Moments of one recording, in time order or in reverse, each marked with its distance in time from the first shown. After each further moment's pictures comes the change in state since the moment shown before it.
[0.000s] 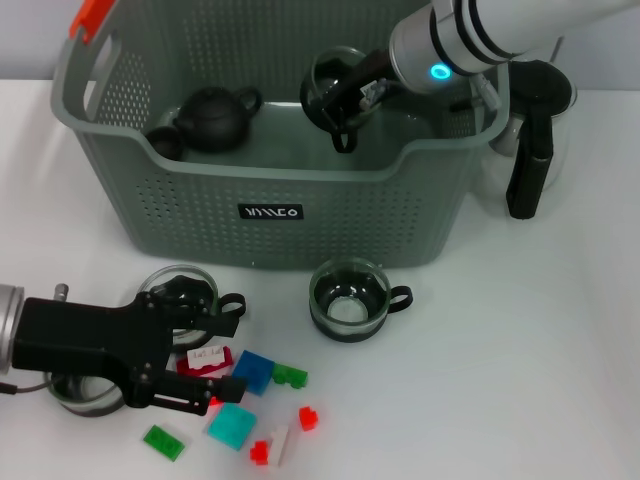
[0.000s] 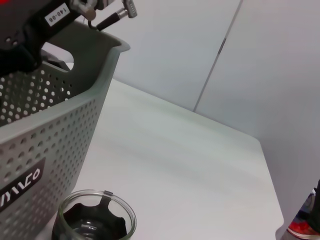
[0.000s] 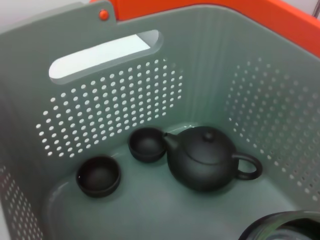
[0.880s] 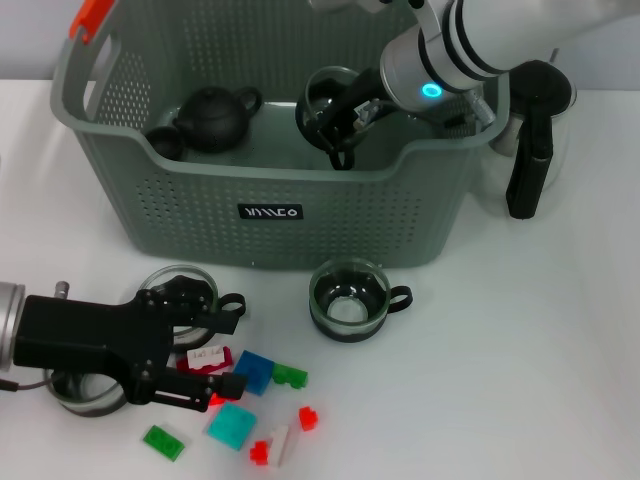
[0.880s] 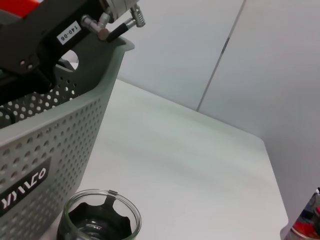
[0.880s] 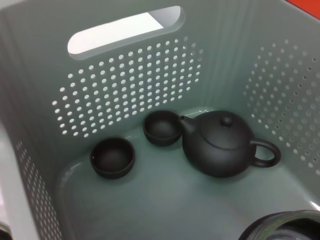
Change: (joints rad) left arm -0.004 0.002 0.000 0.007 0.000 -0.012 0.004; right arm 0.002 0.004 -0.081 0.013 0.028 0.001 0.009
